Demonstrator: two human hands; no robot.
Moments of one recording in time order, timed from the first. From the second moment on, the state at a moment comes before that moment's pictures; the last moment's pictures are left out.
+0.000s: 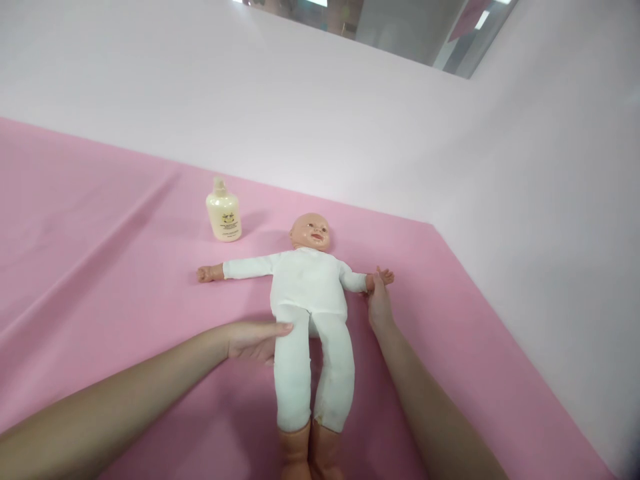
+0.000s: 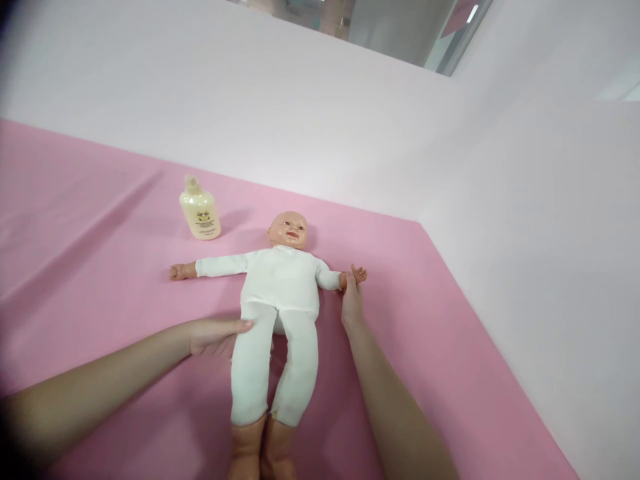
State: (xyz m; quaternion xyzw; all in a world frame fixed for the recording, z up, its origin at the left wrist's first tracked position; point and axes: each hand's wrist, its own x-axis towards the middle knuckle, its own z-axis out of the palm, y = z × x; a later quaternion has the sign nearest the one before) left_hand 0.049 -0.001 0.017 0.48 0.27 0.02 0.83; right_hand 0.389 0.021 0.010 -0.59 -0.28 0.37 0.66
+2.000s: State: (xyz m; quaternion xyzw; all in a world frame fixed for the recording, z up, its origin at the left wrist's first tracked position) left_hand 0.049 0.002 0.023 0.46 0.26 0.02 0.85; right_hand 0.394 0.022 0.006 -0.59 -0.31 0.36 0.65
